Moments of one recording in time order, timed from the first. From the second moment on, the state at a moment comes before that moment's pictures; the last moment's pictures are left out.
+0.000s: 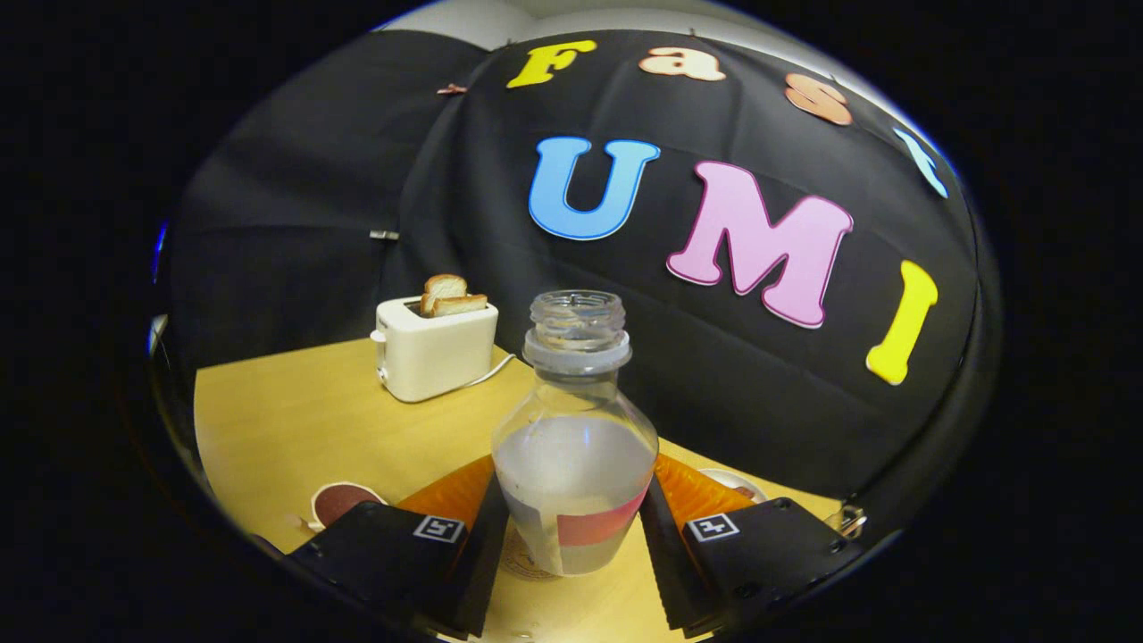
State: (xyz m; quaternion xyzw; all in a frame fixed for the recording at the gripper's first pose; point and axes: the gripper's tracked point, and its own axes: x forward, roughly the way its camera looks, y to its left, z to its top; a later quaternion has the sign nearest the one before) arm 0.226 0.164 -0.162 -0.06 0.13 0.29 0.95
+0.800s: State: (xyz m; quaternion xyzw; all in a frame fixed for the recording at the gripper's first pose) arm 0.247 0.172 -0.247 0.00 0.10 0.28 0.96
